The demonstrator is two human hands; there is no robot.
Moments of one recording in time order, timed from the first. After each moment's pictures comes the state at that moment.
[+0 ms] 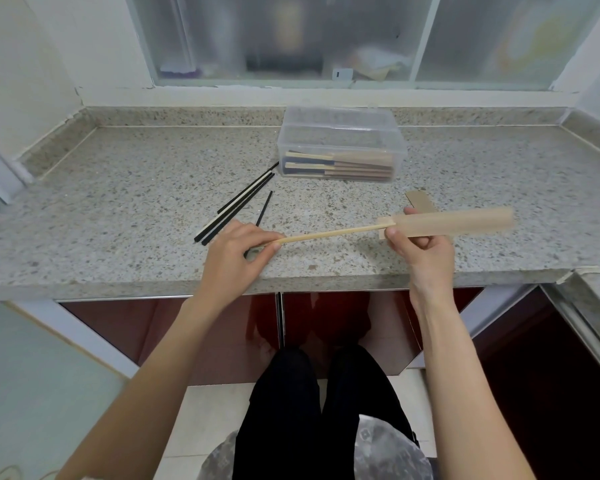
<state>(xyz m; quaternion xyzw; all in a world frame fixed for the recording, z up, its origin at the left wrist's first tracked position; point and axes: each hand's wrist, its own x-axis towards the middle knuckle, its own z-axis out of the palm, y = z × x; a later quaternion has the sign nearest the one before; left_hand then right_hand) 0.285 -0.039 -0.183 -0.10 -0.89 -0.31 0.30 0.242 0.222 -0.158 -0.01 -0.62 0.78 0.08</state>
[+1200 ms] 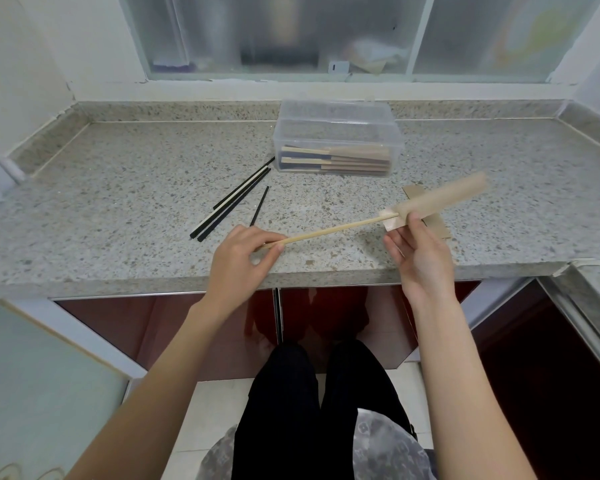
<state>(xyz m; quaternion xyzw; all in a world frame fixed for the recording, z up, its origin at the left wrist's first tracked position) 0.290 -0.024 -0.189 -0.08 -0.90 -0.33 0.28 0.249 0.218 -0.148 -0.10 -0.49 0.87 0.01</state>
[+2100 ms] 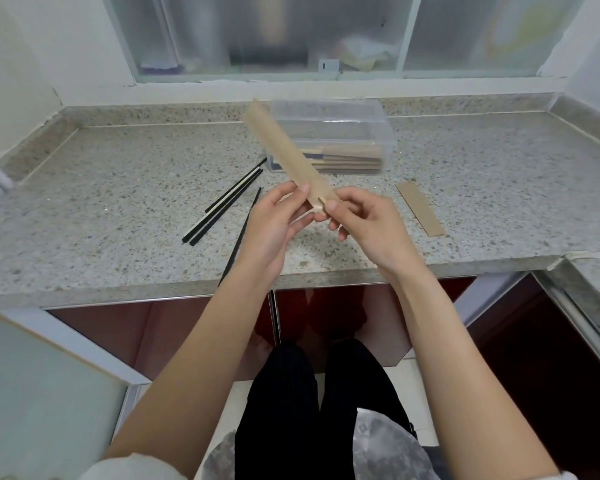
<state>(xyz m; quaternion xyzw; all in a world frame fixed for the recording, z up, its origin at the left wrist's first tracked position) 0.266 0.042 -0.117 0.04 -0.57 -0.82 0.07 0.242 0.182 -0.115 0.21 -0.72 0.66 -0.03</state>
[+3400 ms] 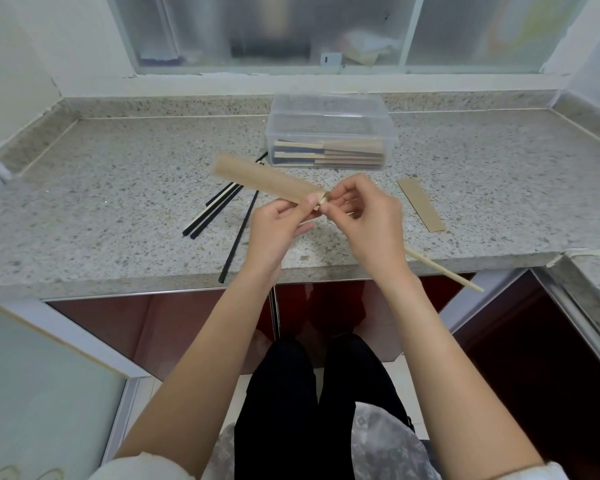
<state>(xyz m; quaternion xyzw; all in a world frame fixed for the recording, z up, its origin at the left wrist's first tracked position) 0.267 0.042 -0.137 0.07 -0.62 -0.77 0.10 0.243 0.172 -0.128 0.19 -0.81 0.53 0.17</state>
